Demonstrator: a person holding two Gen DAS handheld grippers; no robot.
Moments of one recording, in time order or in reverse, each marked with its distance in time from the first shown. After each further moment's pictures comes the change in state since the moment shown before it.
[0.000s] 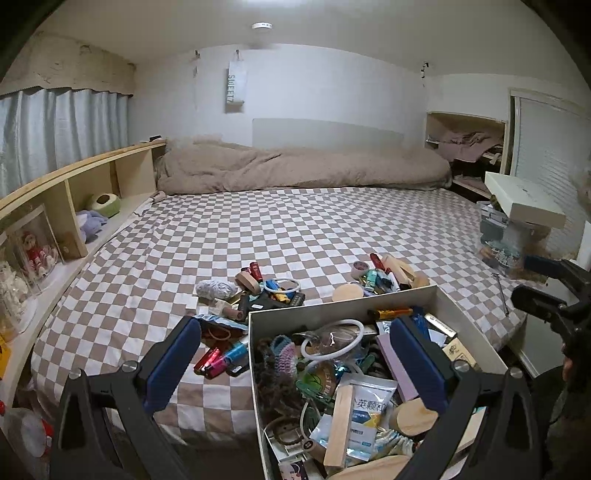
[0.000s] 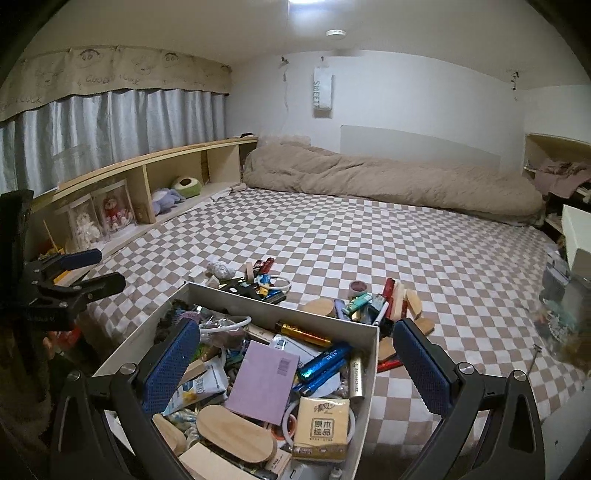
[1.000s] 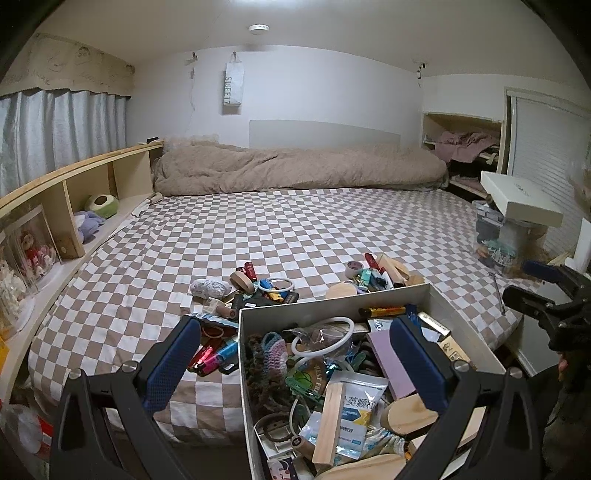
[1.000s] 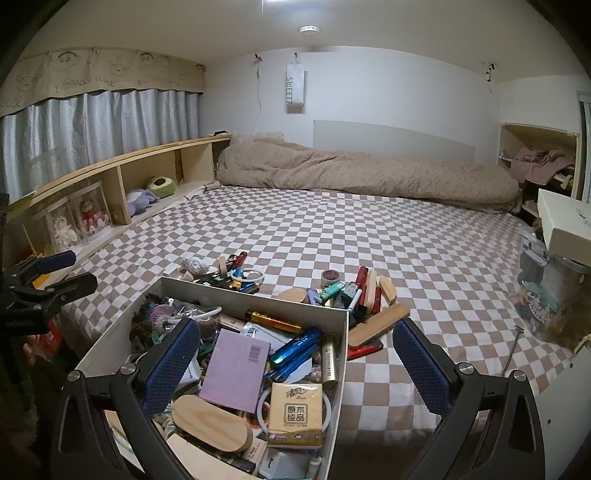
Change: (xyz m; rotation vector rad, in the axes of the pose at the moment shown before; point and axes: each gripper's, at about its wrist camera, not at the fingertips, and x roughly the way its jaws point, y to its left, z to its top) left arm -0.003 -0.007 -0.004 0.001 -0.010 -0.015; right arm -0.002 -0.011 -0.011 0.039 0.019 -0.093
